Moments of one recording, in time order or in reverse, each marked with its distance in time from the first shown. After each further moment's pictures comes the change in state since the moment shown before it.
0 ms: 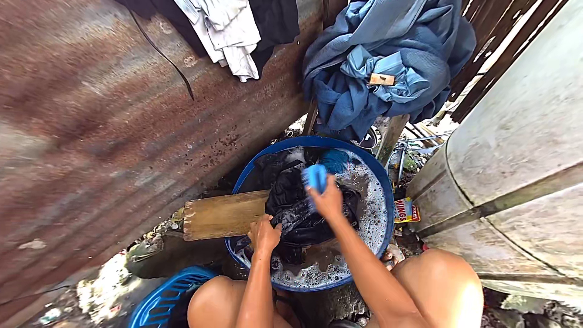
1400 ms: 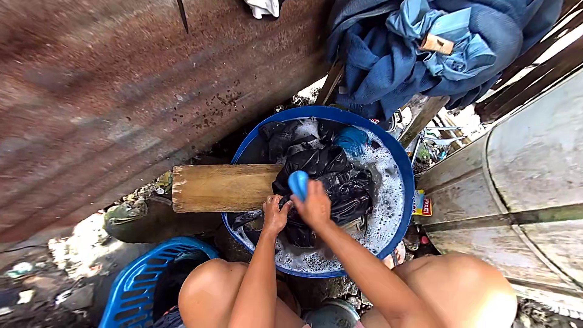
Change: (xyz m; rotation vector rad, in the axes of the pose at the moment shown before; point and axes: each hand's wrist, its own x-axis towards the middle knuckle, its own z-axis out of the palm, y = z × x) left_hand 0.046 -0.050 0.060 -0.499 0.020 0.209; right_hand -0.018 0.027 0.079 -0.453 -0.148 -0.110
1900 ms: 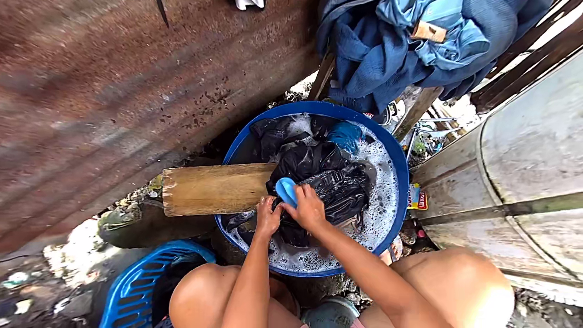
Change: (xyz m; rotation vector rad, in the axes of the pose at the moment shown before) left_hand 0.000 -0.004 0.001 -0.007 -0.011 0.034; right_hand -0.006 0.004 -0.002 -0.037 -0.084 -0.092
